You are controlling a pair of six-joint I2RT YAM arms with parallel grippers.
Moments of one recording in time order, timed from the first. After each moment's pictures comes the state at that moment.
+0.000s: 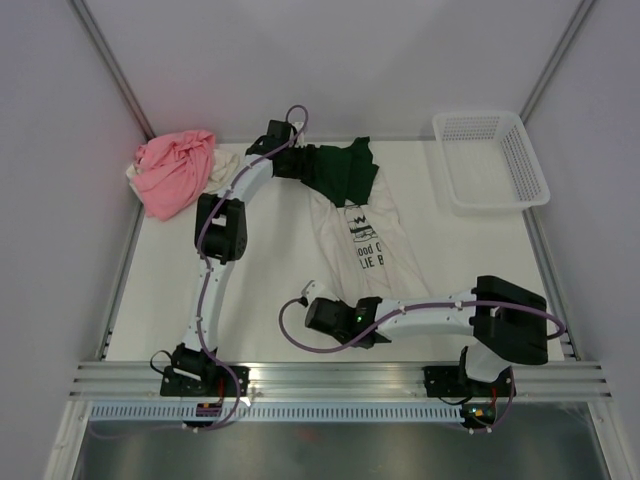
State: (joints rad) left arm -0.29 2.59 2.30 -0.52 0.21 -0.10; right arm 1.31 1.61 0.88 -0.44 0.38 0.33
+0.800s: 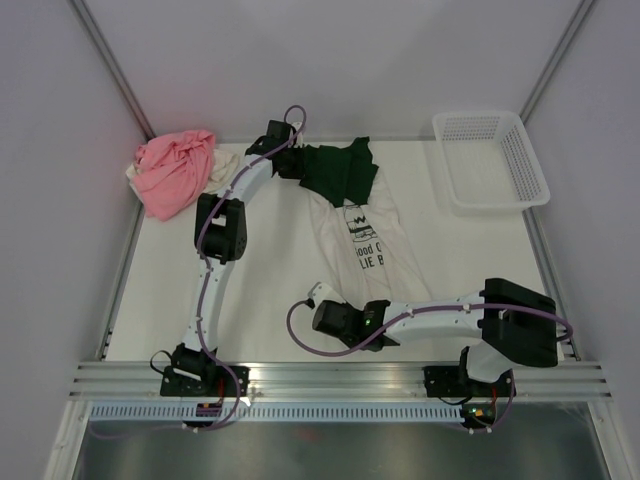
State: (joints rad) left arm -0.28 2.59 2.30 -0.53 0.21 -0.14; right arm 1.31 1.57 0.81 -0.41 0.38 0.35
